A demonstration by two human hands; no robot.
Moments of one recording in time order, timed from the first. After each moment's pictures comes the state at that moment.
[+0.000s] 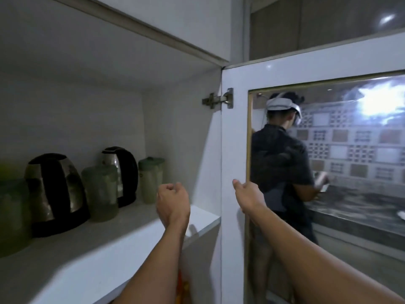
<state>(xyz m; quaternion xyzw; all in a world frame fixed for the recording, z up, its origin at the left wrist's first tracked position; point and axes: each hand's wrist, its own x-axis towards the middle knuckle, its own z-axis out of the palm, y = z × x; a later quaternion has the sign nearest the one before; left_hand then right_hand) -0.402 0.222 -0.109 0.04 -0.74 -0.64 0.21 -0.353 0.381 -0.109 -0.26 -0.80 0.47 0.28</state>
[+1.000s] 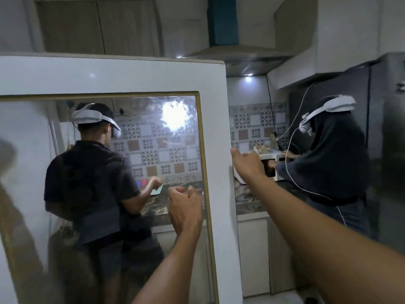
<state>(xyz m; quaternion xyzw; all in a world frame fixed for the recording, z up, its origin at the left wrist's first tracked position) -0.140 0.570 -0.103 -0.32 -0.69 -0.65 -0.07 -0.018 0.654 -0.036 -0.52 -0.59 0.32 0.54</state>
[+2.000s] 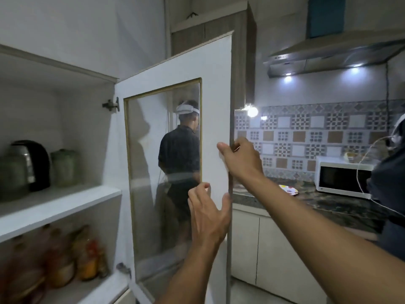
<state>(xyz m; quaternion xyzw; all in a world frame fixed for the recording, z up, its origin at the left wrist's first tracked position) 0.060 0.405 -0.155 -0.33 -0.72 -0.57 0.21 0.102 0.473 -0.039 -0.23 -0.78 0.33 0.48</state>
